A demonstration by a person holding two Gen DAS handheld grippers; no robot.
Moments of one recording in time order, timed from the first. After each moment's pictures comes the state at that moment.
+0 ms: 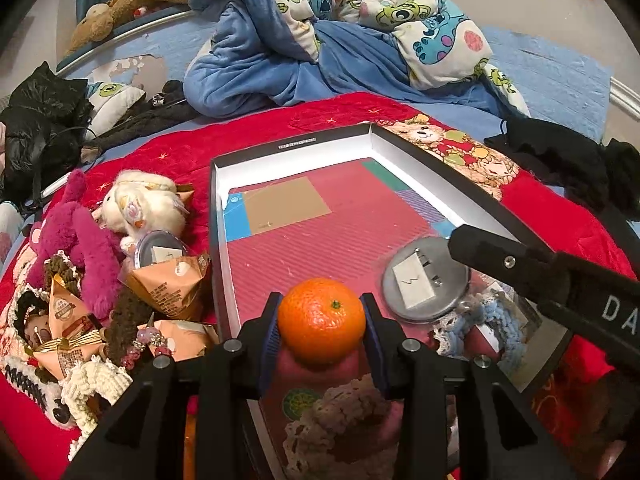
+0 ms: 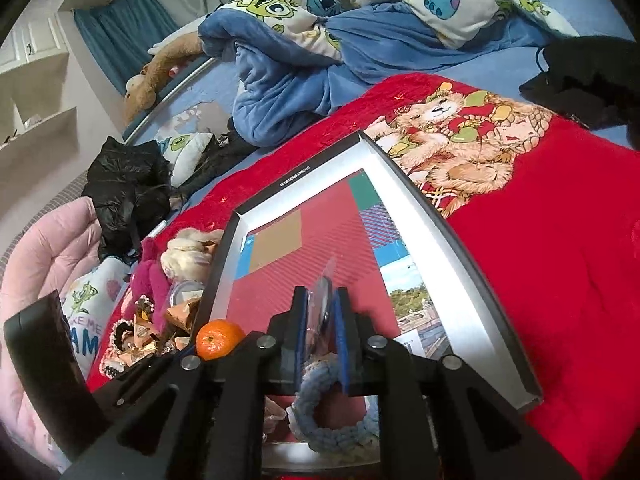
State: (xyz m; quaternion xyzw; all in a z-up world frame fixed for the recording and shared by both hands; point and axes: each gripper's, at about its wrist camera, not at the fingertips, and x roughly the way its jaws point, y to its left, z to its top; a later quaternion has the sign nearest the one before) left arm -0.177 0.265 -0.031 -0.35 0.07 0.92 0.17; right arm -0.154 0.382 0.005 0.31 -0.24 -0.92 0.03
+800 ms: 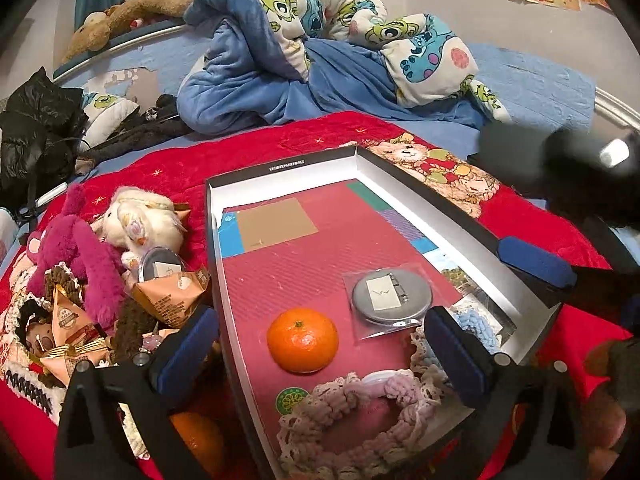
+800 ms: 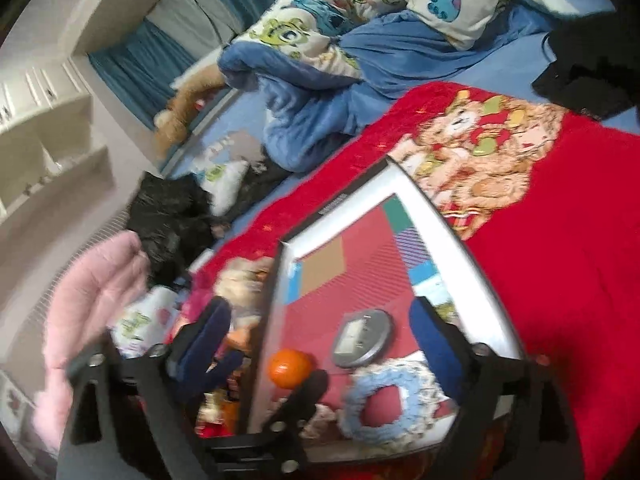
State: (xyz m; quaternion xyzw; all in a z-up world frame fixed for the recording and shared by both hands) left arm -0.163 0.262 -0.015 -0.32 0.05 0.93 0.19; right arm -0.140 0.400 0.026 0.26 -0.32 -0.91 0.11
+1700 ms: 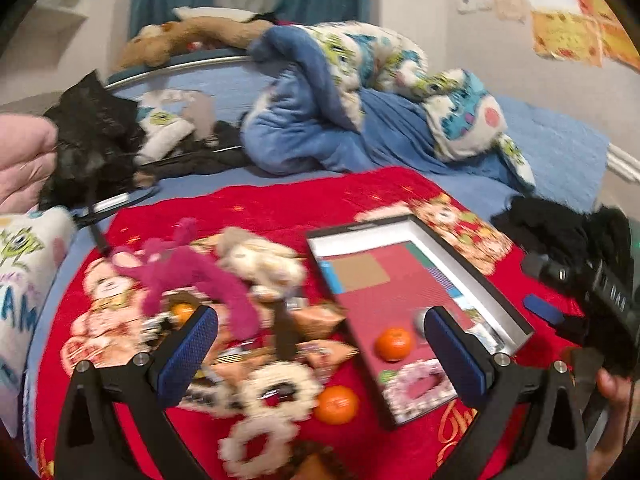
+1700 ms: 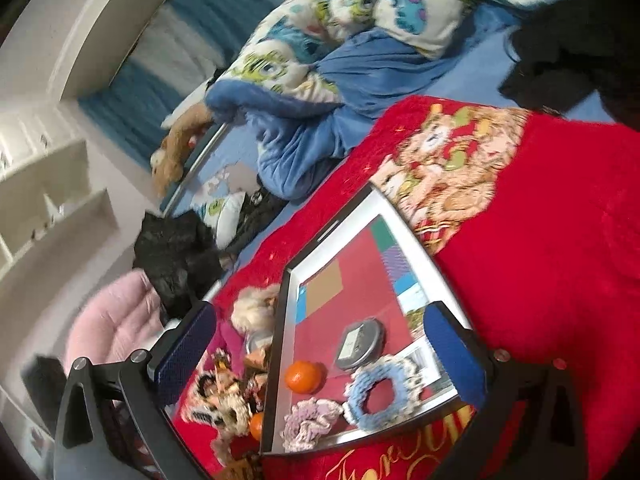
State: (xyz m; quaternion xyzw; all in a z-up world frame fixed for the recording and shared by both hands) left arm -0.117 0.143 0.081 -0.28 0.01 0.95 0.13; right arm -0.111 0.418 0.047 0.23 -0.36 -0.90 0.07
